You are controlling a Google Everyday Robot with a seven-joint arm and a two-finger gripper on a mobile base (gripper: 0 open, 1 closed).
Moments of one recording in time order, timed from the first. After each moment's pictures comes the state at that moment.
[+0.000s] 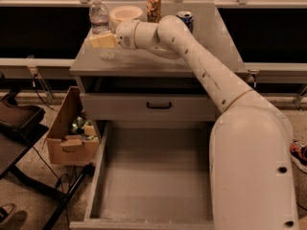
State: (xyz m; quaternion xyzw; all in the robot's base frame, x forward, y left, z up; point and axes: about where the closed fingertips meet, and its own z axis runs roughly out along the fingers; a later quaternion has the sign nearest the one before) arm 0.815 0.163 0.912 -0.42 0.59 0.35 0.59
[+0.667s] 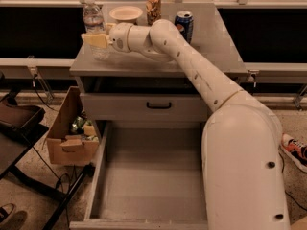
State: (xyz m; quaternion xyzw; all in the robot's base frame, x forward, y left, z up) arm 0.817 0.187 0.896 -0.42 0.60 0.37 0.58
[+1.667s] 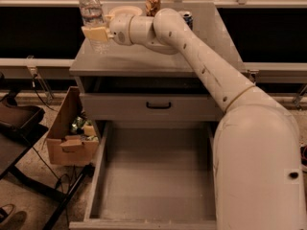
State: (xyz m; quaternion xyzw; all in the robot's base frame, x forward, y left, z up) arm 0.790 0.183 0.941 -0.45 0.57 0.36 0.59
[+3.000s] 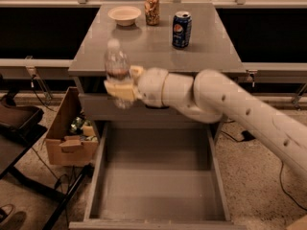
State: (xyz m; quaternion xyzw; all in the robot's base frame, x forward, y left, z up) arm 0.600 0.090 0.875 -0.43 0.59 0.36 0.59
